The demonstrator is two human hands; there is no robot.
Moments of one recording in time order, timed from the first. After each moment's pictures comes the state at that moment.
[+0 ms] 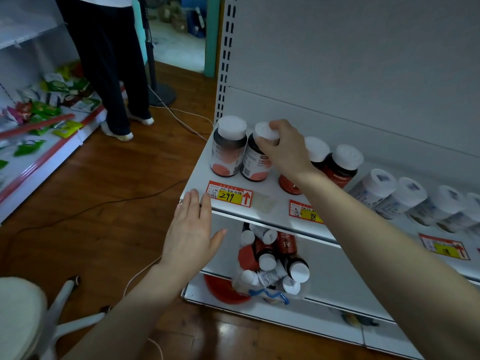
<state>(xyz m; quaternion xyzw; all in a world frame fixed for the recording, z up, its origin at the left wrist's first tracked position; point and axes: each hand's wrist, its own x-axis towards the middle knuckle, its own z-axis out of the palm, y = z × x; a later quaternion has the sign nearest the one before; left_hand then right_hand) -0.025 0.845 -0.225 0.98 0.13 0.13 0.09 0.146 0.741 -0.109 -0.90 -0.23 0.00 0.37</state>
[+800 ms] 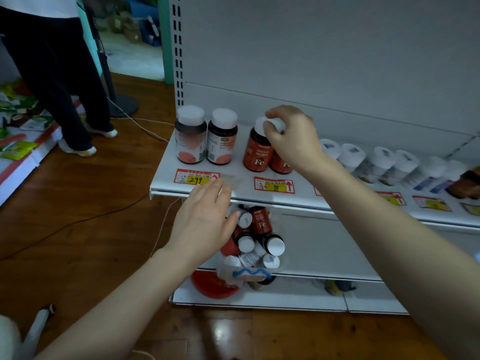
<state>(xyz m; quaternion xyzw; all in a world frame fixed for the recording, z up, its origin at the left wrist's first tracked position) -0.034 0.788 -0.174 0.96 -0.05 0.22 0.13 0.101 0.662 -0.076 -0.91 -0.25 -0.18 0.27</state>
